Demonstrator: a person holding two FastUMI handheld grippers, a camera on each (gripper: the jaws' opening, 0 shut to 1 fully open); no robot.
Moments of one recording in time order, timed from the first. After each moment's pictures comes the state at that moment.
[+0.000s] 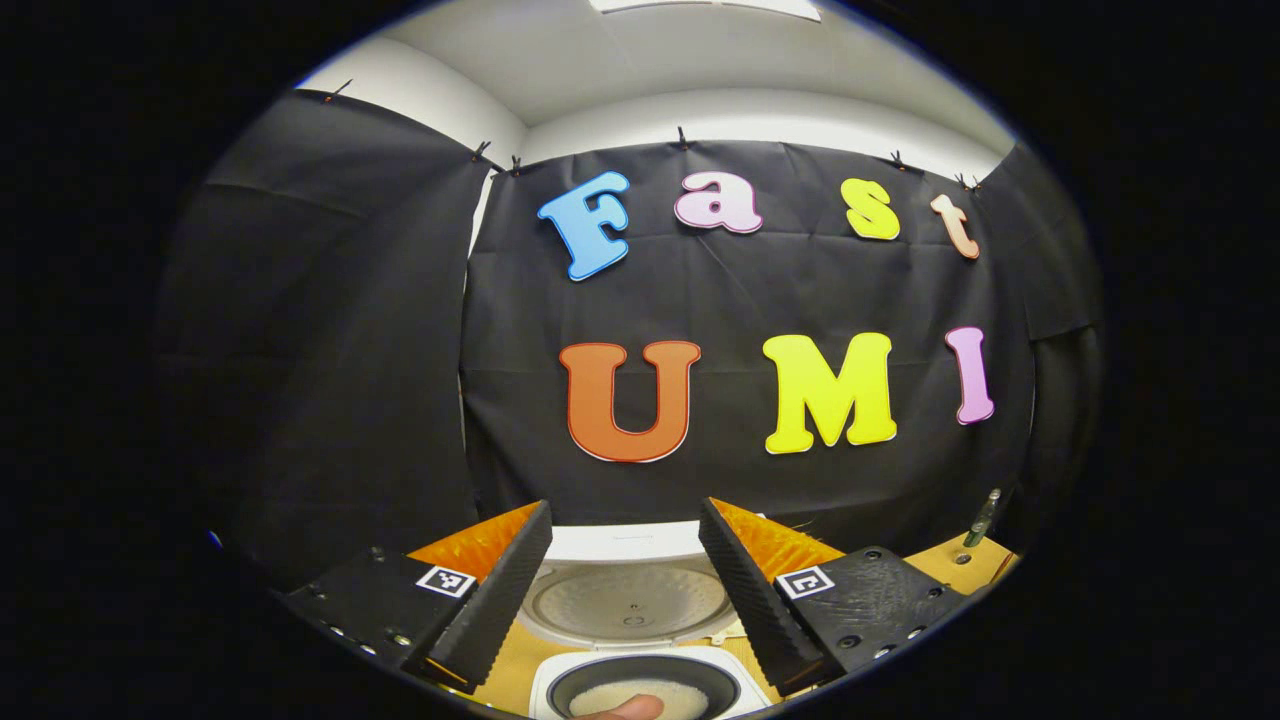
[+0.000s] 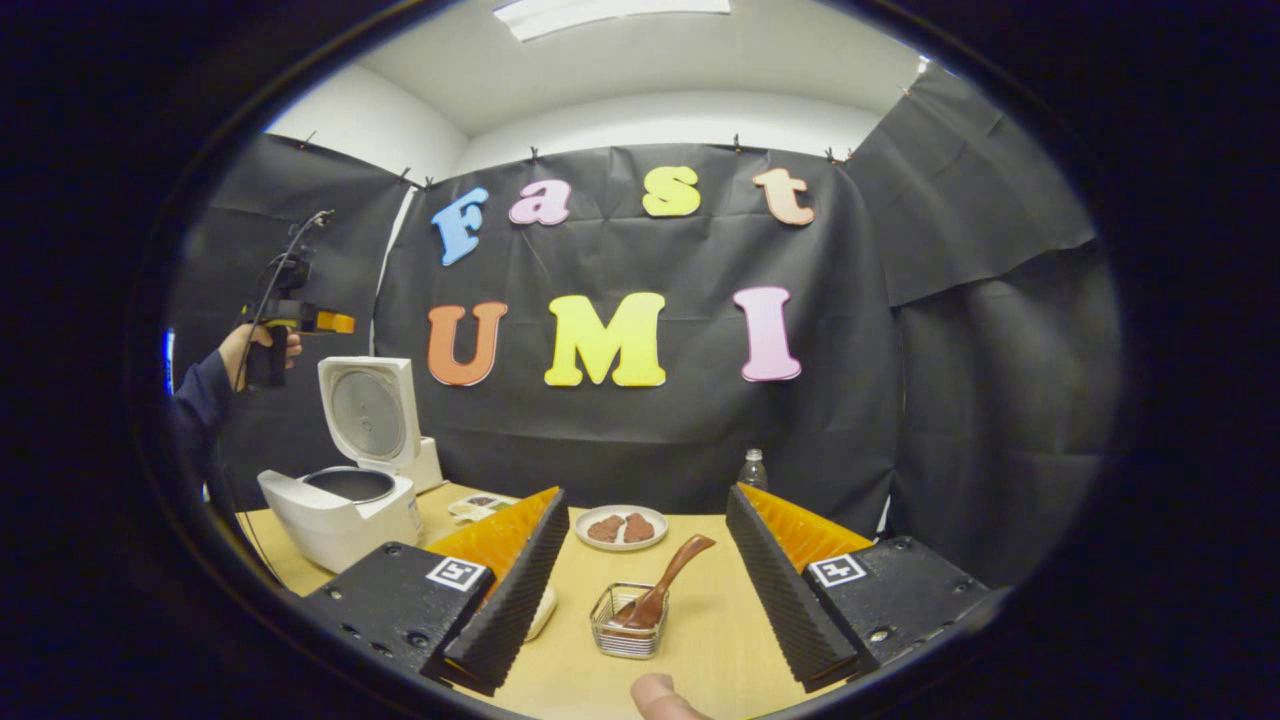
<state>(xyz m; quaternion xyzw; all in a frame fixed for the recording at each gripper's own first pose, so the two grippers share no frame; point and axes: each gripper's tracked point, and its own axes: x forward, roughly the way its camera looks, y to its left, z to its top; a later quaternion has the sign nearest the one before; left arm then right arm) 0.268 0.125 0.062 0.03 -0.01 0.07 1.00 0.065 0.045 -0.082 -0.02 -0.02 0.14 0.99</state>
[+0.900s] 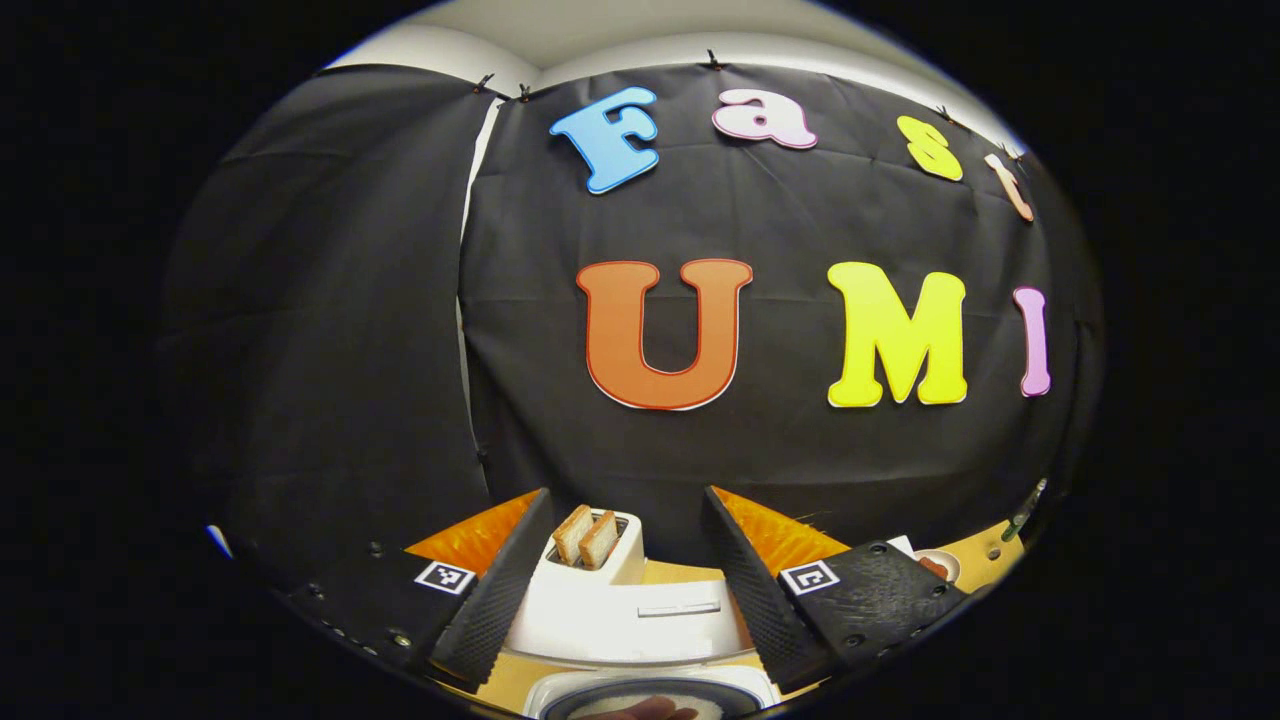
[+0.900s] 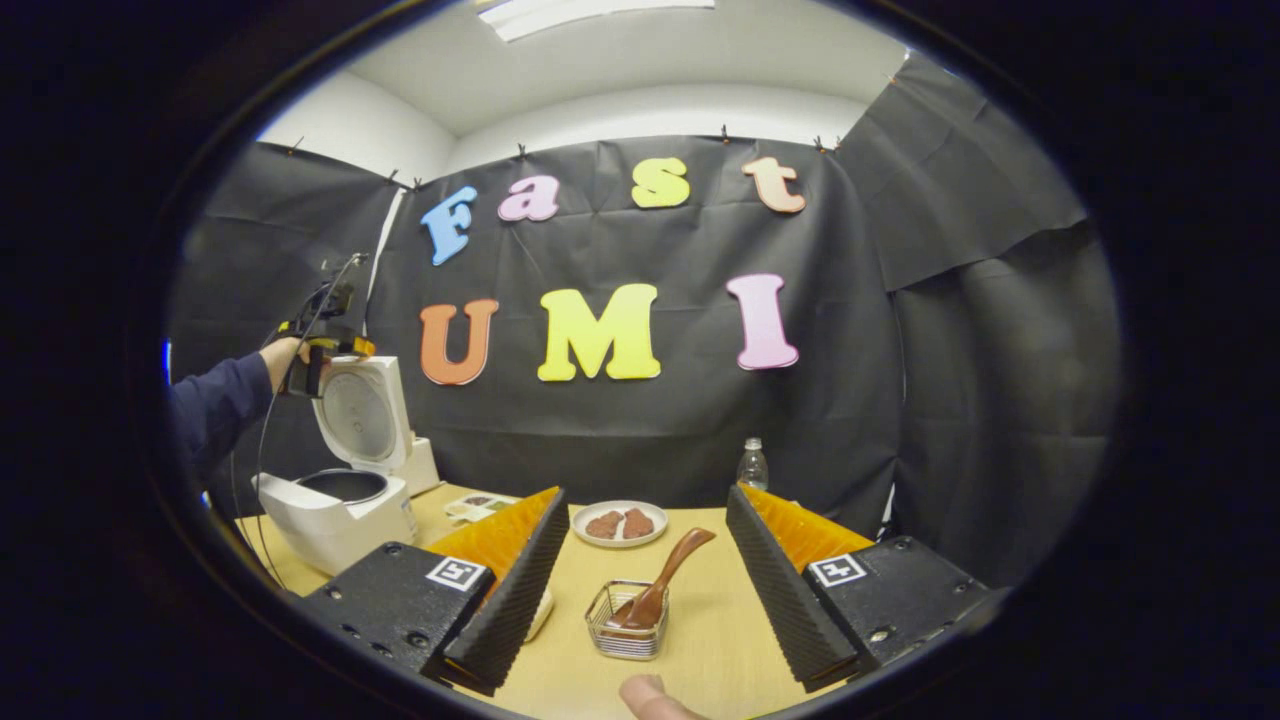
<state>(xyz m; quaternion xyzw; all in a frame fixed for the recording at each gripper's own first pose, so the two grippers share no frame) 0.357 0.164 0.005 0.01 0.09 0.11 0.99 0.075 0.039 -0.095 0.00 -0.01 0.13 0.99</state>
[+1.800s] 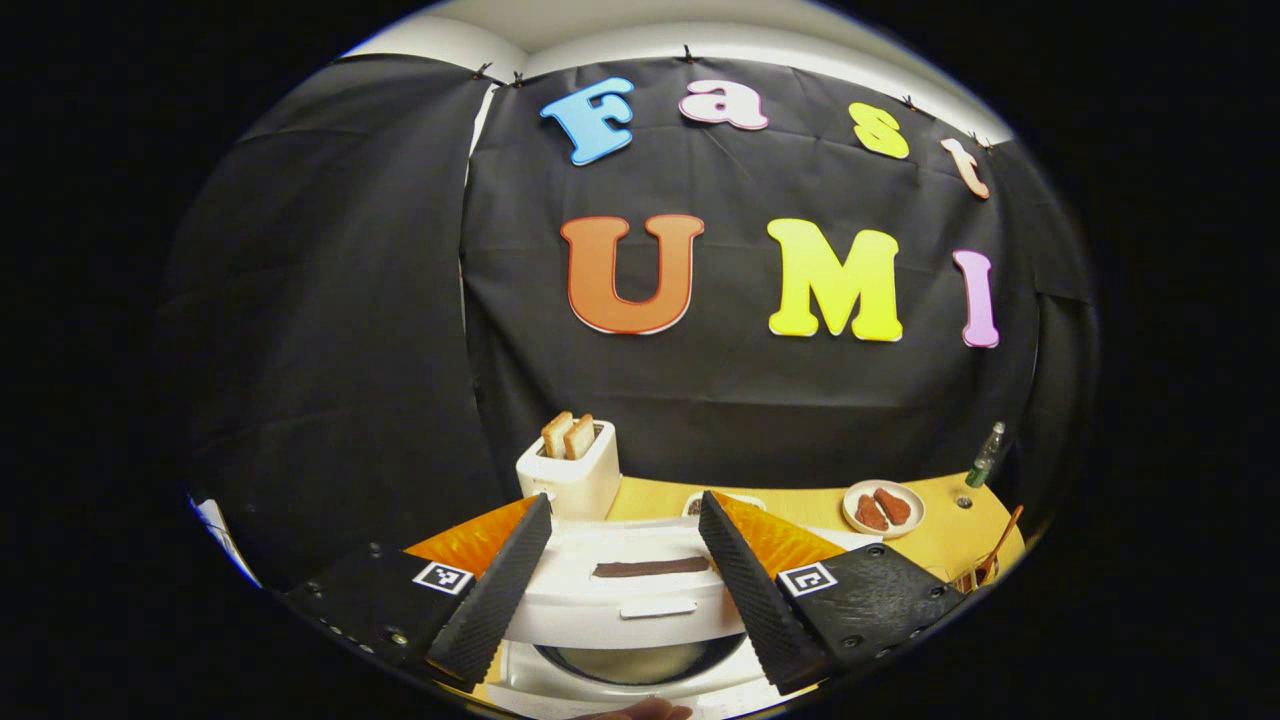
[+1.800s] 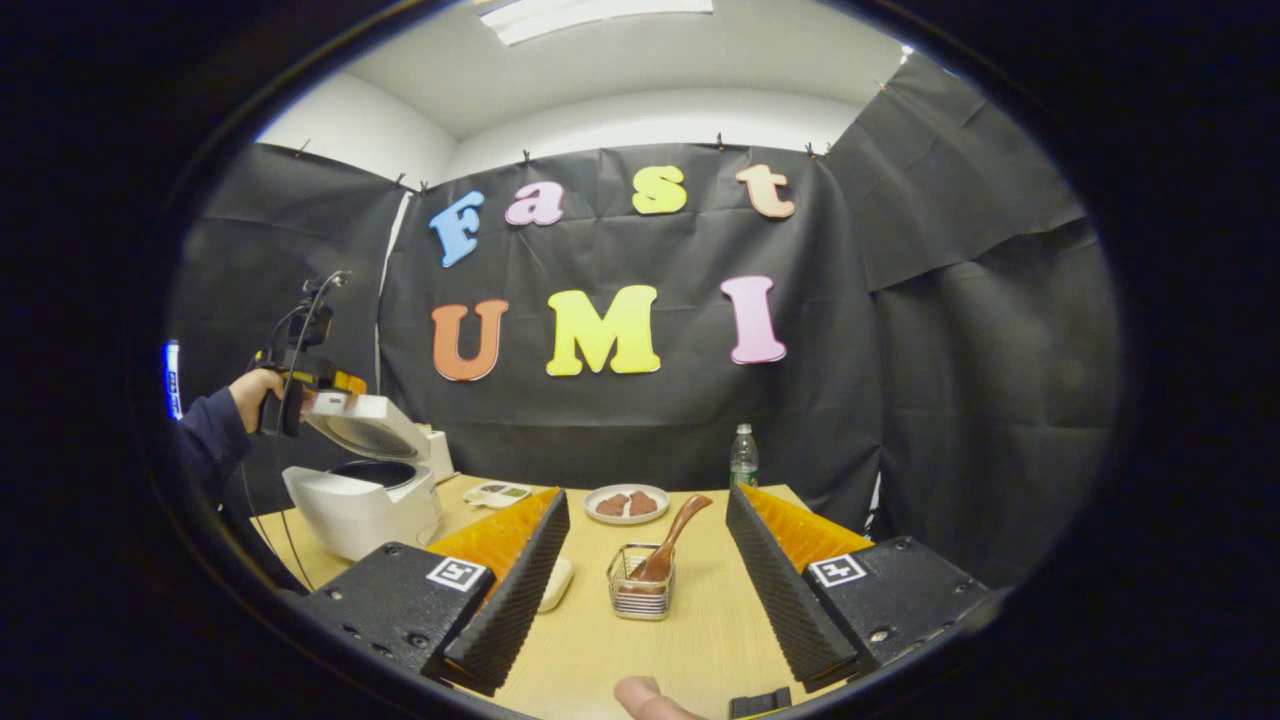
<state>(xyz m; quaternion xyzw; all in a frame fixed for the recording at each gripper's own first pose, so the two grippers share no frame) 0.206 0.115 -0.081 0.01 0.15 0.07 0.99 -0.015 0.032 -0.105 0.00 0.00 0.12 0.99</state>
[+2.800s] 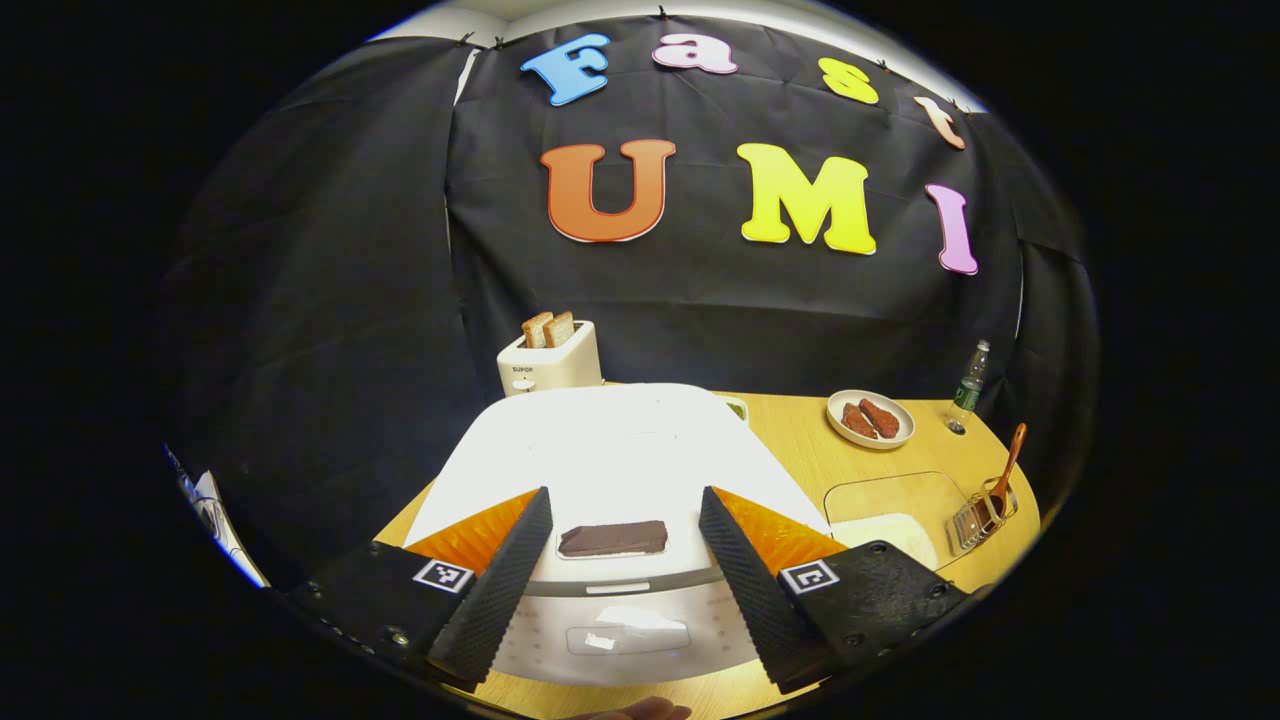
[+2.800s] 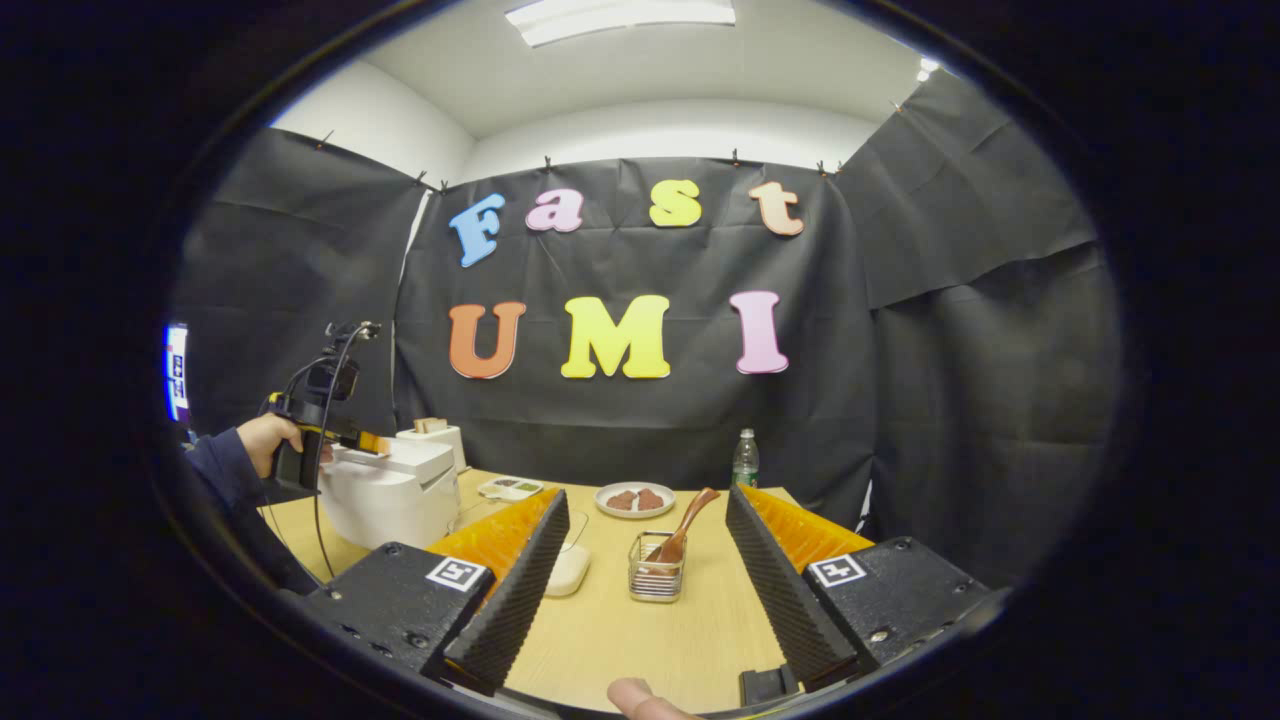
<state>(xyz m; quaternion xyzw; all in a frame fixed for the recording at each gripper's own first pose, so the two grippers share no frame) 0.146 0.088 -0.176 0.01 0.23 0.05 0.97 -0.069 0.049 -0.100 -0.02 0.00 0.12 0.99</state>
